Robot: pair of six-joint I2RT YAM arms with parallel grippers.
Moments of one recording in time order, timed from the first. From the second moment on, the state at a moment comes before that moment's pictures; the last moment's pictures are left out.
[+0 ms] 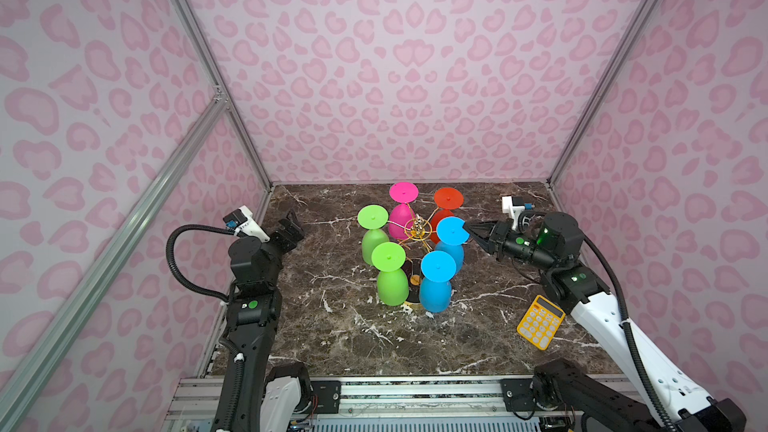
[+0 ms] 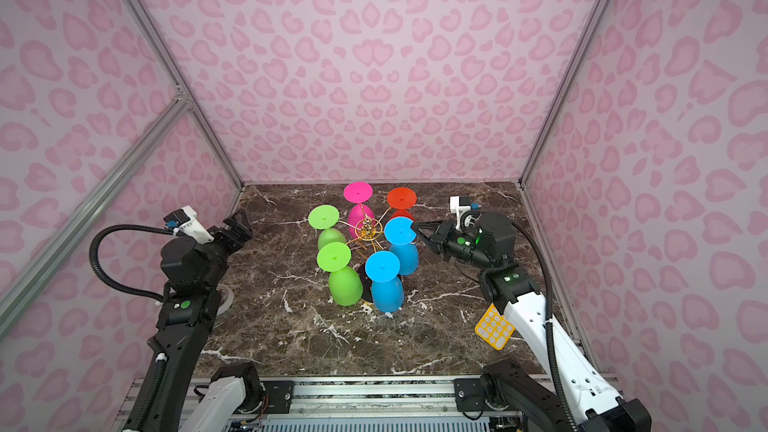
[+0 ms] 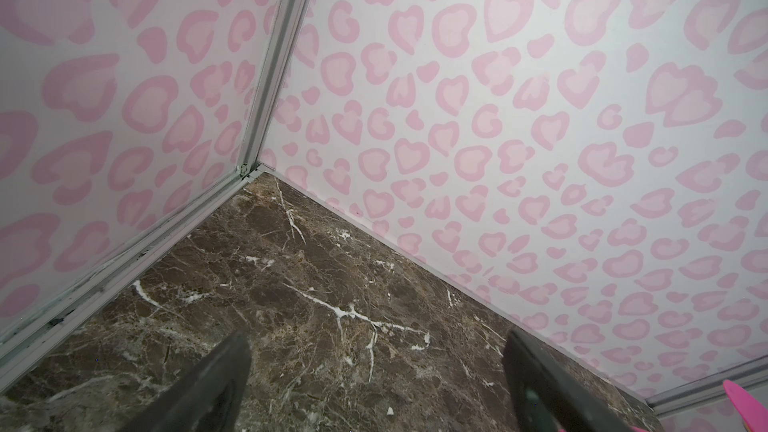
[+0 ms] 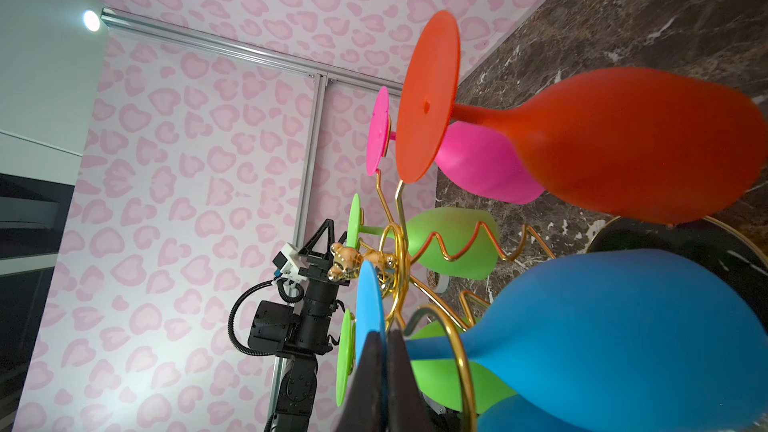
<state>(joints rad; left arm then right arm) 0.14 0.81 0.72 -0.04 0.03 -0.52 0.31 1.00 0.88 -0.04 -0.66 1.24</state>
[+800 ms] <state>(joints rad) 0.15 0.82 0.72 -0.04 0.03 -0.53 0.34 0.96 0.88 -0.05 -0.64 1.24</state>
